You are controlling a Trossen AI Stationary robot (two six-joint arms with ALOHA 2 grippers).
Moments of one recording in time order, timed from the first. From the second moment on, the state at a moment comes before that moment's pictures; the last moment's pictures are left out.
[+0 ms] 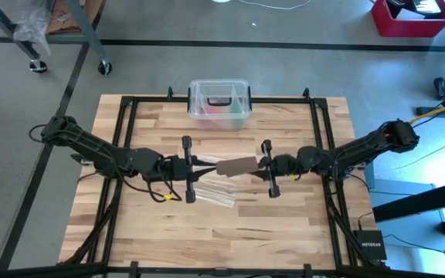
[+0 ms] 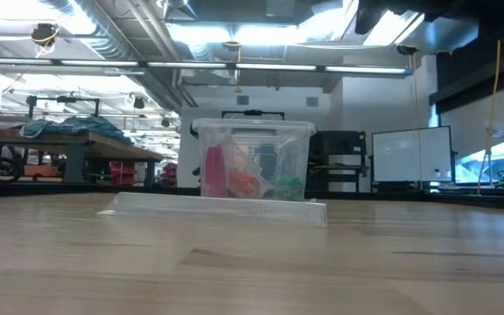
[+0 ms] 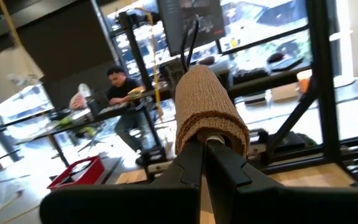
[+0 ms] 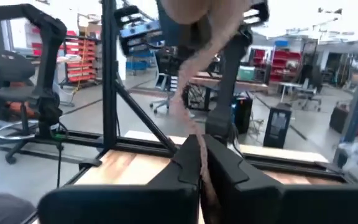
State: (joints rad) left arm -0.37 1.31 1.04 0.39 -0.49 0.34; right arm 0.22 1.20 0.49 0.85 0.06 -0.11
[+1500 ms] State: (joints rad) left arm -0.41 1.35 0.90 0.80 -0.73 0.77; right arm 0.50 1.31 0.82 0.54 0.21 -0.12
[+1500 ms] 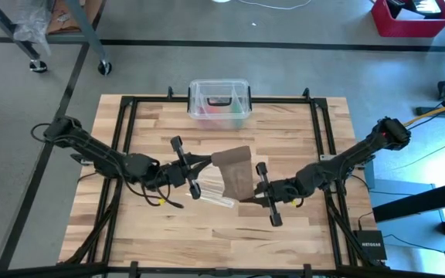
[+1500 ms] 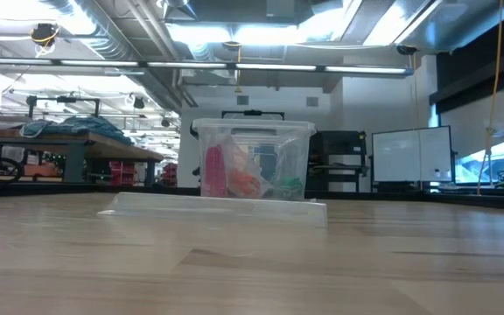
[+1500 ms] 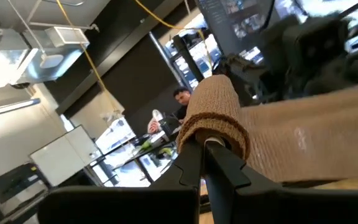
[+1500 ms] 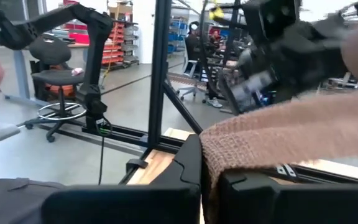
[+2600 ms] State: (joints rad) left arm -0.39 1.47 0.90 0.84 -0.69 0.96; right arm 0.48 1.31 1.12 0.30 0.40 -0.24
